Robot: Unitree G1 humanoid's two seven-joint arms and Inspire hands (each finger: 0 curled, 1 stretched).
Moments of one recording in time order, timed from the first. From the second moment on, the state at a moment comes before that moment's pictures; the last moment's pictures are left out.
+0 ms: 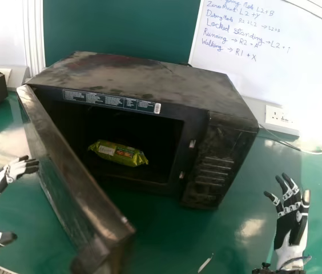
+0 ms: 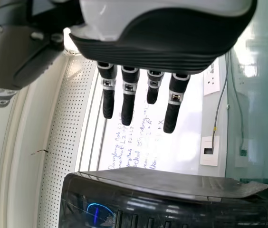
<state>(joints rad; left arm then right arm) 0.11 0.54 0.42 0.26 -0.22 -1.25 -0.56 0.02 -0.30 -0.42 0.02 0.39 -0.34 0.26</state>
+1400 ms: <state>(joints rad) 0.07 0.68 0.36 0.09 0.13 -1.09 -0.40 0.02 -0.28 -0.42 0.01 0.38 -0.32 0.24</state>
